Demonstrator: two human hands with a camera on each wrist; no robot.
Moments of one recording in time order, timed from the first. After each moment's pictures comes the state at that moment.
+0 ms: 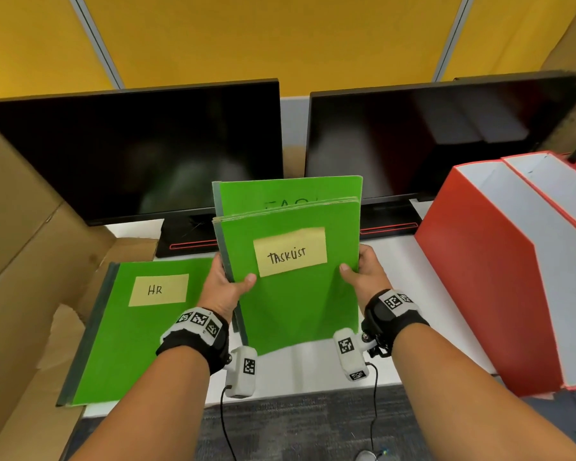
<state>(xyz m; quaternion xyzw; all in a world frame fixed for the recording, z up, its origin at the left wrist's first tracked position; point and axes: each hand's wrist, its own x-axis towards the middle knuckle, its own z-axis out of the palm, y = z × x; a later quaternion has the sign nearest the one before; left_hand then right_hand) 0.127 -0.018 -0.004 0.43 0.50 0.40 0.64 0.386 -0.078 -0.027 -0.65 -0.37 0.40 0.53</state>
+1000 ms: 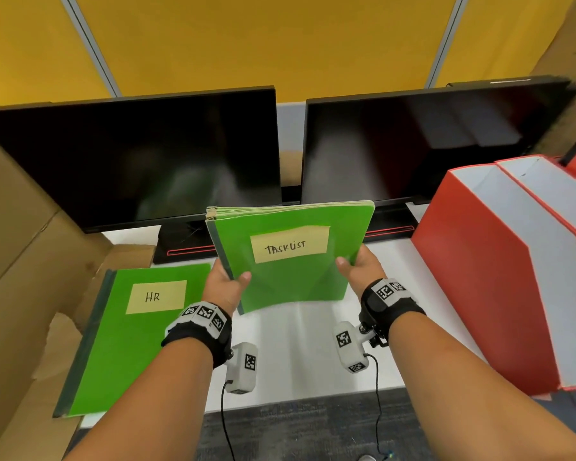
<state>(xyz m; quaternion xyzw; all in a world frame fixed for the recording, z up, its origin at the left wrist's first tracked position) 0.139 0.003 -0.015 0.51 0.59 0.37 0.51 0.388 -0.059 -0.015 -0.70 -0.40 0.36 0.48</state>
